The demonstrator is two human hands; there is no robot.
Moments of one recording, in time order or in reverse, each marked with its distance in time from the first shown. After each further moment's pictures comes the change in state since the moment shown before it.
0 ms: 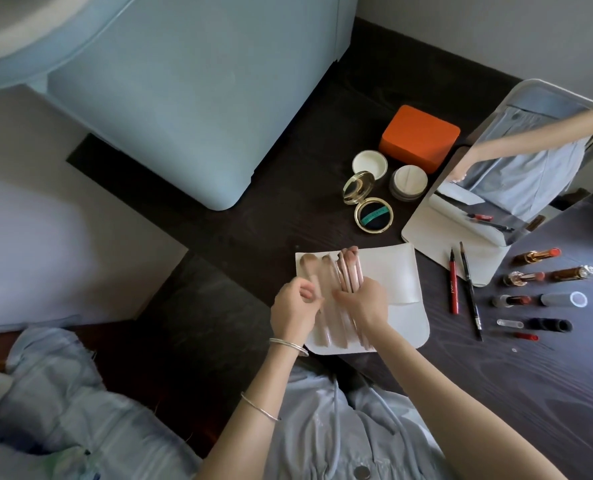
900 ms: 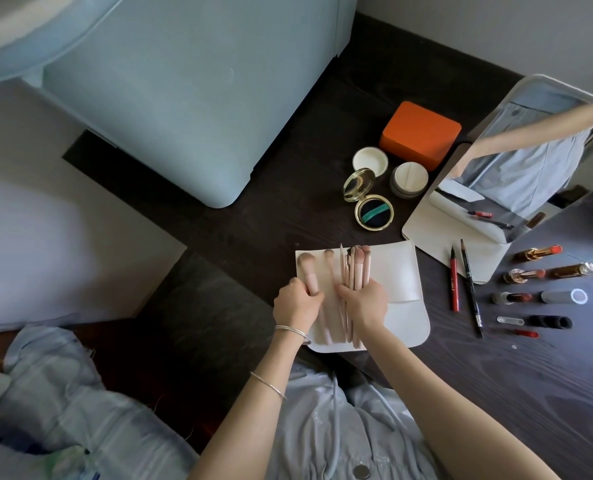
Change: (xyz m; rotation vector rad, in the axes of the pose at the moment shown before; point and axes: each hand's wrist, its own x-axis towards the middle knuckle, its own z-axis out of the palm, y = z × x) left_hand 0.017 0.002 0.011 0.228 -0.062 -0.115; right_hand -0.008 0.000 0.007 0.184 0.118 0.058
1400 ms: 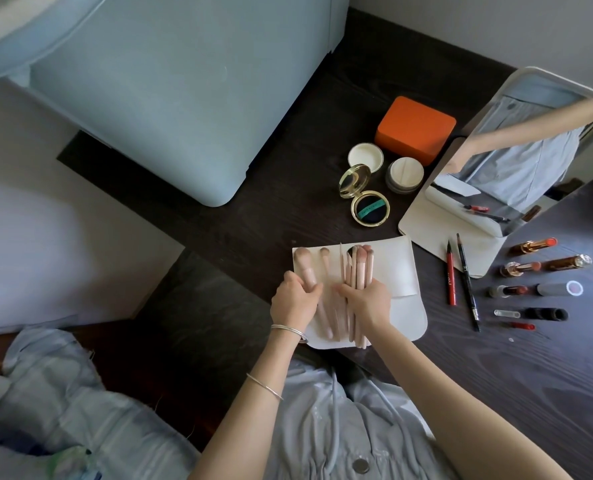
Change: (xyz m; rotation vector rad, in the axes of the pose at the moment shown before) left_hand -0.005 0.000 -0.002 -0.085 0.000 0.009; right_hand 0.002 0.007 -0.011 0.027 -0.058 0.009
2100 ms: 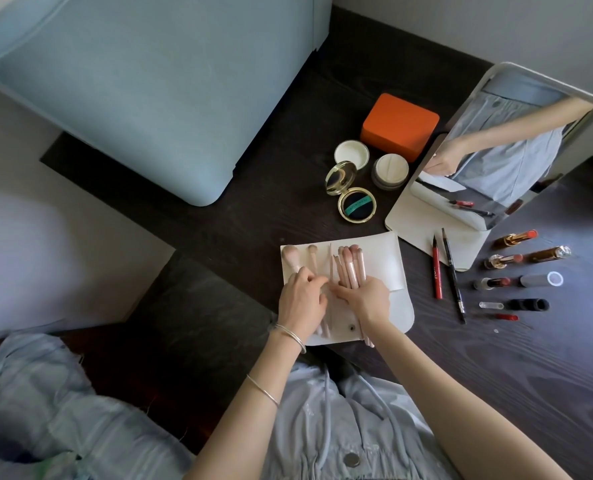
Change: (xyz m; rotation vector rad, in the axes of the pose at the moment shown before) left_hand -0.013 0.006 0.016 0.293 0.035 0.558; right_hand 0.003 0.004 -0.017 -0.177 -0.015 -0.017
